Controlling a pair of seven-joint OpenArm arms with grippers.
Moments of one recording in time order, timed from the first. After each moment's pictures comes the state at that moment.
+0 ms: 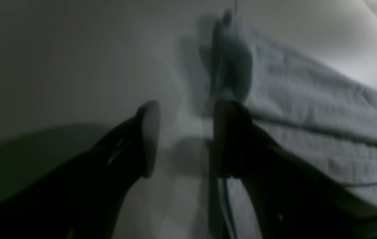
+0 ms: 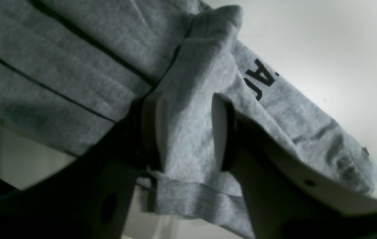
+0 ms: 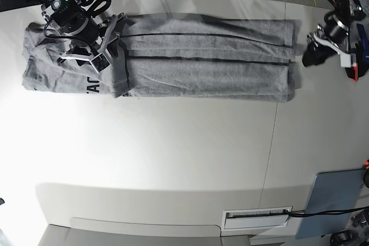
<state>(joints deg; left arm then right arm) 18.2 -15.6 -37.4 78.0 -47.9 -42.9 40.7 -27.2 24.7 1.8 126.8 9.2 20.3 -54.5</state>
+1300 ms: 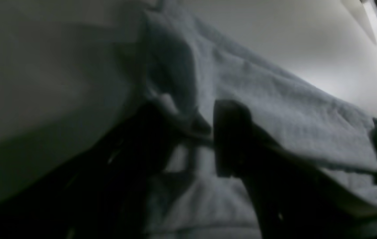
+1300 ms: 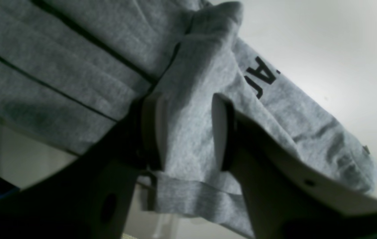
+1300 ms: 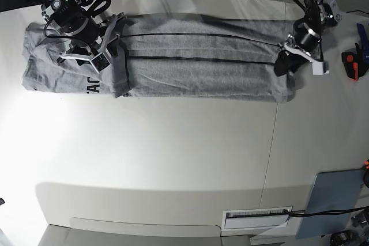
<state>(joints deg) 14.7 -6.6 -32.9 78.8 -39.3 -34.9 34.9 -27.2 24.7 1.8 126.8 9.2 20.3 -55.1</state>
